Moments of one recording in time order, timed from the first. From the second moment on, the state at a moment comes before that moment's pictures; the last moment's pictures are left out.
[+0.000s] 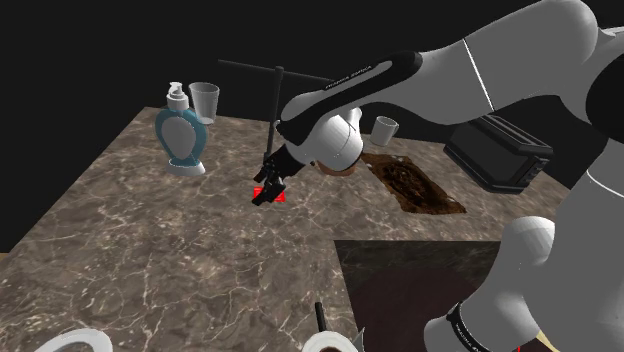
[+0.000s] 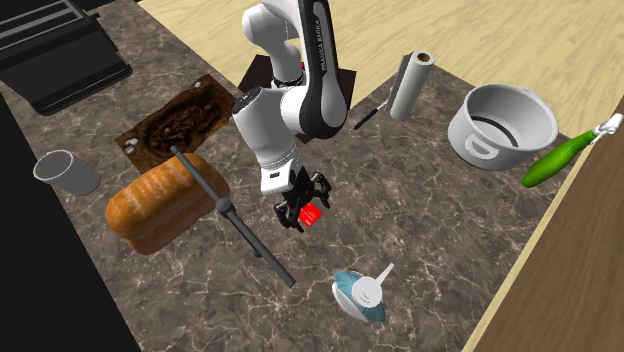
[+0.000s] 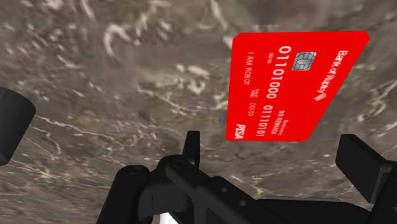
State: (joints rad) arm 0.57 0.16 -0.19 -2.26 1.03 2.72 -1.52
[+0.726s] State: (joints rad) arm 0.57 0.15 -0.19 -2.26 1.03 2.72 -1.52
